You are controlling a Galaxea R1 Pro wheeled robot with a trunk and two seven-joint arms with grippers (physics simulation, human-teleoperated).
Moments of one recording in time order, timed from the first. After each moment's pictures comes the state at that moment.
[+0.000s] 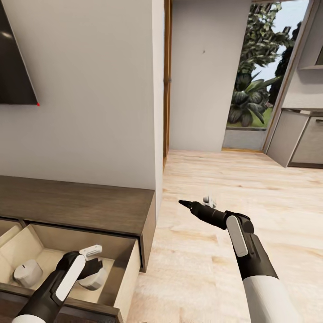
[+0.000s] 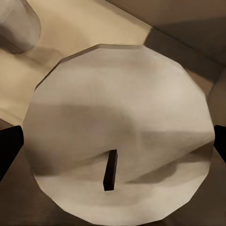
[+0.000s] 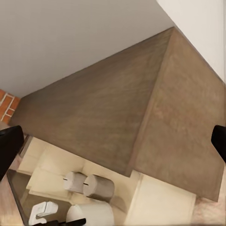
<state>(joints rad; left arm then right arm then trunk) -0.43 0.15 -0.08 -1.02 0.66 0.84 0.50 -0.62 0.07 -0.15 -1.19 -0.51 0.88 0.37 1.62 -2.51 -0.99</state>
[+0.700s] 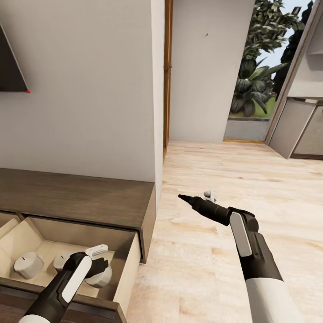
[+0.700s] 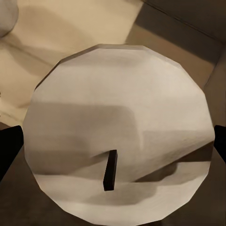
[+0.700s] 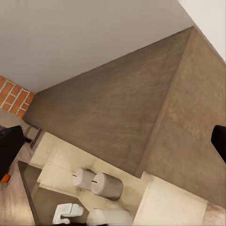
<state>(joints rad) -0.43 0.13 -0.13 -1.02 0.65 0.80 0.50 -0.61 0.07 -0.15 -1.30 -0.50 0.91 0.45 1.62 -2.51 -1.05</state>
